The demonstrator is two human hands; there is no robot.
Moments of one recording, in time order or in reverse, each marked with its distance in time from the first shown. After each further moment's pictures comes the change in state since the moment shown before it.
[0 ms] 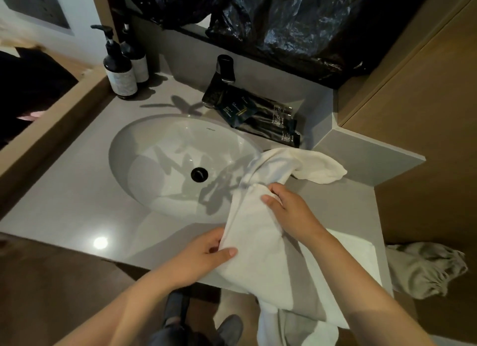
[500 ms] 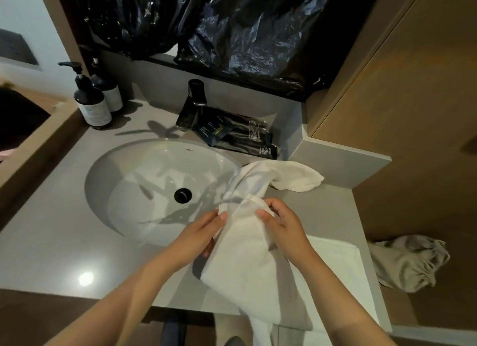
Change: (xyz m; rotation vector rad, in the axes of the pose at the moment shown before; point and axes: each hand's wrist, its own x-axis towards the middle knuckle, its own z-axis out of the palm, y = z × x) left_hand 0.053 0.038 -0.015 0.024 0.130 -0.022; right_hand -0.017 0.010 0.001 0.473 0.251 0.087
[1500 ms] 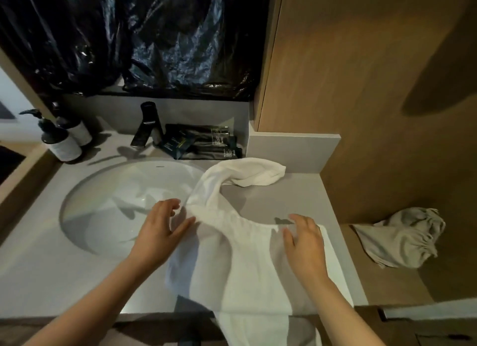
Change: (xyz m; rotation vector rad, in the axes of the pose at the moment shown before) left_hand -0.003 0.019 0.031 0.693 0.433 0.311; right_hand -0.061 0.083 -0.095 -0.443 0.405 0.041
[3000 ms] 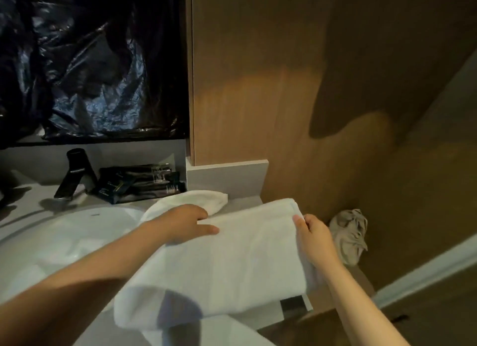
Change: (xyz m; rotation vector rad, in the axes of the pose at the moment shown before) left_hand 0.097 0.155 0.035 0.431 -0.633 0.373; right_hand 0.029 0.039 -0.132 0.211 0.138 0.239
